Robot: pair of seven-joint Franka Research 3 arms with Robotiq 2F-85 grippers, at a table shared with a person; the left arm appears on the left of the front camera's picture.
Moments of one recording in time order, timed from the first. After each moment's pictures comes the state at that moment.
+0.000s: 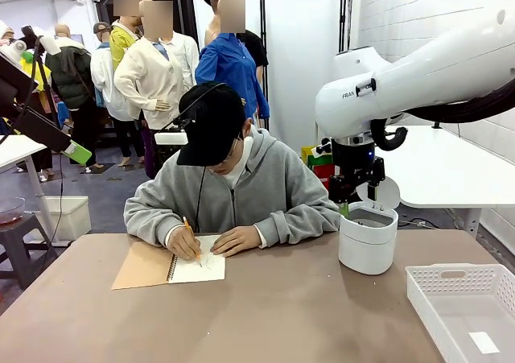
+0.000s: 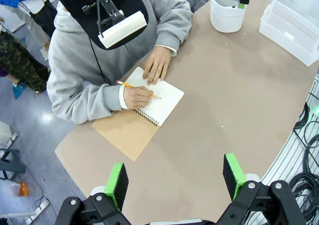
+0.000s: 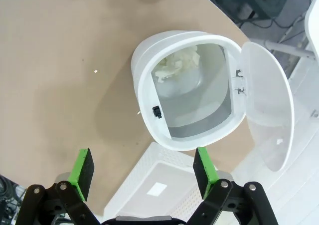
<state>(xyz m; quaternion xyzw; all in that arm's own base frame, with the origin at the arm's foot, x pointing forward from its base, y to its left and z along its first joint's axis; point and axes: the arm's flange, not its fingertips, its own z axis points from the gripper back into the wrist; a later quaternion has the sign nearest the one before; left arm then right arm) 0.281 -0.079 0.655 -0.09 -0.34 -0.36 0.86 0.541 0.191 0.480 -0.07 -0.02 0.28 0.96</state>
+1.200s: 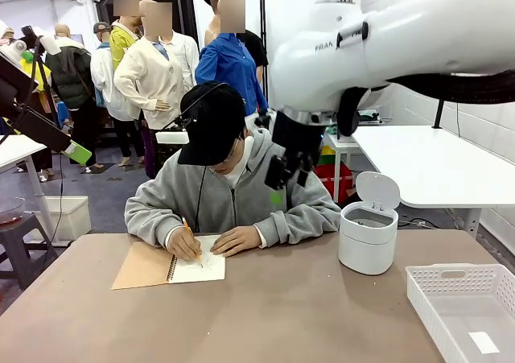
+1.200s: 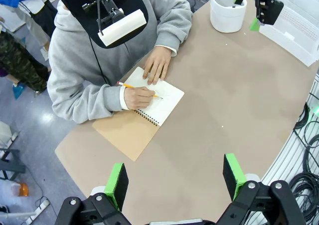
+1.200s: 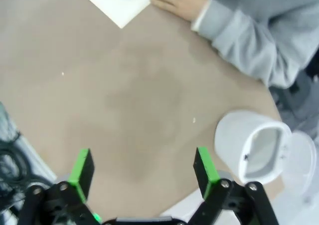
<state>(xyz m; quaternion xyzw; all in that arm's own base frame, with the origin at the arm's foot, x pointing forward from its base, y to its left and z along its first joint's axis) 0.281 -0.079 0.655 -0.09 -0.34 -0.36 0.86 0.435 0.310 0.564 0.06 -0.14 0.44 0.88</state>
